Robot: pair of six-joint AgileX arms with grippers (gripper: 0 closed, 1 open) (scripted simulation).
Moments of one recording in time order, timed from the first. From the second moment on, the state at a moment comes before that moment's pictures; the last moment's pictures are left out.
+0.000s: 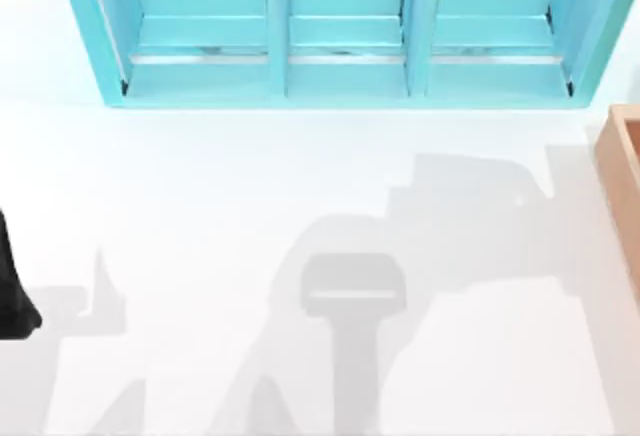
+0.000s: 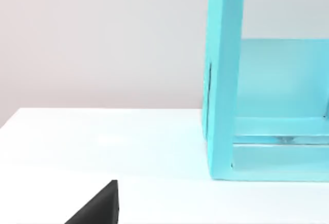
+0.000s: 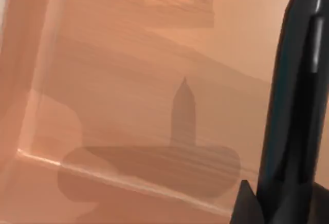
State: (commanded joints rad) left arm 0.00 0.00 0.00 0.00 0.00 0.00; right arm -0.18 1.97 1.68 -1.28 0.01 1.09
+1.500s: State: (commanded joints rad) left arm 0.00 0.00 0.00 0.00 0.00 0.00; right arm -0.40 1.86 1.35 -1.05 0.01 1.18
